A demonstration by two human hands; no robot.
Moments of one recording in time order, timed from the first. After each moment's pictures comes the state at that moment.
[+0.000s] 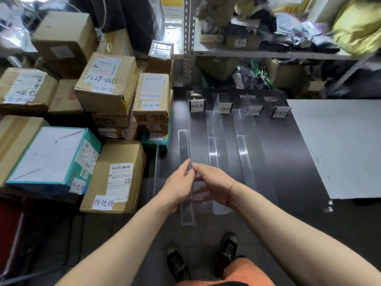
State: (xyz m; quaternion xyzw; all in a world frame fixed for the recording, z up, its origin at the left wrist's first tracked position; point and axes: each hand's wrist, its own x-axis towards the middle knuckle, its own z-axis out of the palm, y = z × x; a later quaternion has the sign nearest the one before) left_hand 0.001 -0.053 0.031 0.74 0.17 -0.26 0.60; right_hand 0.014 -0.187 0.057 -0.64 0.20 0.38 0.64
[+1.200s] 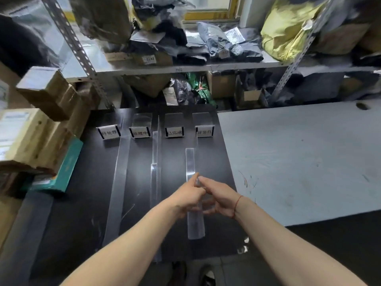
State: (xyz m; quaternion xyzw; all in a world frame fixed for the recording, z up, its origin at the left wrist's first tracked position) left_hand 0.139 -0.463 0.002 0.71 0.13 -0.40 0.57; right_hand 0.127 -0.602 0.005 -0.59 0.24 0.37 0.67
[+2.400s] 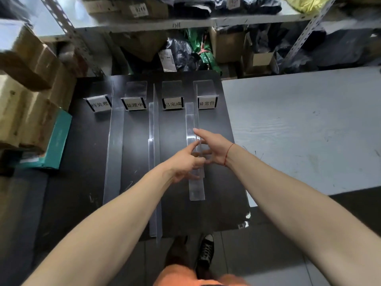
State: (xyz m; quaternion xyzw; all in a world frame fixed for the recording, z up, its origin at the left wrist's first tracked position) left_hand 0.182 -0.456 -0.020 0.66 0.12 -0.43 0.60; right_hand 0.216 -0.595 -0.016 -0.59 0.28 0.36 0.67
